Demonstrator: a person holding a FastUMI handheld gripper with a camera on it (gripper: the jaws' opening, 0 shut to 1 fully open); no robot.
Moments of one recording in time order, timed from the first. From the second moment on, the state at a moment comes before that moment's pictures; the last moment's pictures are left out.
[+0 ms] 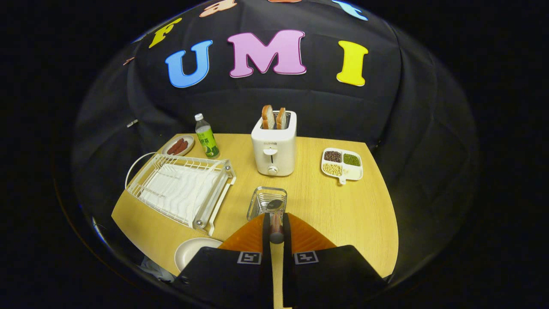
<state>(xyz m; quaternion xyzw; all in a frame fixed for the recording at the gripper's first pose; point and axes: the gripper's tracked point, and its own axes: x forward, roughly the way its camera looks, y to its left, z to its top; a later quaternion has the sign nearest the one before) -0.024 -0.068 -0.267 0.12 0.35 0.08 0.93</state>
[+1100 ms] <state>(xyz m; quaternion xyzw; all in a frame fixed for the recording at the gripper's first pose) -0.133 0.068 -0.296 0.12 0.39 0.18 0.89</state>
